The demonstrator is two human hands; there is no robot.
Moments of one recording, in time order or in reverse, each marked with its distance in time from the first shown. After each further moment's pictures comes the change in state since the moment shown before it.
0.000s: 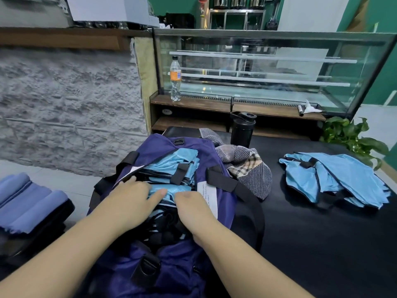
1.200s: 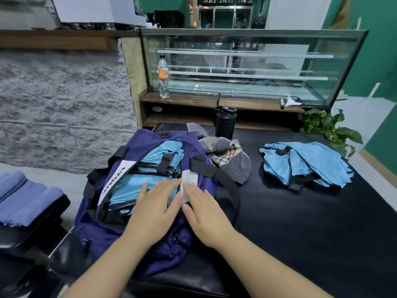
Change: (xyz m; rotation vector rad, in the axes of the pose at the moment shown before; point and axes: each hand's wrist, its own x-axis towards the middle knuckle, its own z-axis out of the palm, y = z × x) left_hand -0.051 0.068 0.052 -0.416 0.288 0.241; right_hand -0.039 0.083 -0.042 -0.653 0.122 -0.560
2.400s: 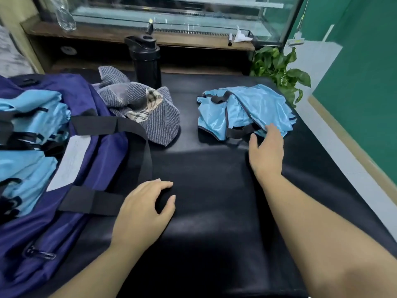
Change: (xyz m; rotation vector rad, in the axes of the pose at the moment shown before) left_hand 0.009 0.087 0.188 -0.084 -0.043 0.014; right_hand -0.078 0.296 -0.126 -0.153 0.701 0.778
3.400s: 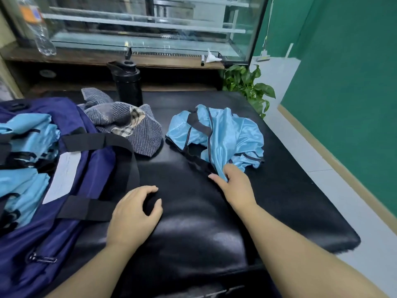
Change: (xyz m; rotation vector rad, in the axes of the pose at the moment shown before) left_hand -0.001 0.002 -0.002 -0.085 -0.005 -0.028; right_hand -0.085 -0.005 -0.037 0.059 -0.309 -0.104
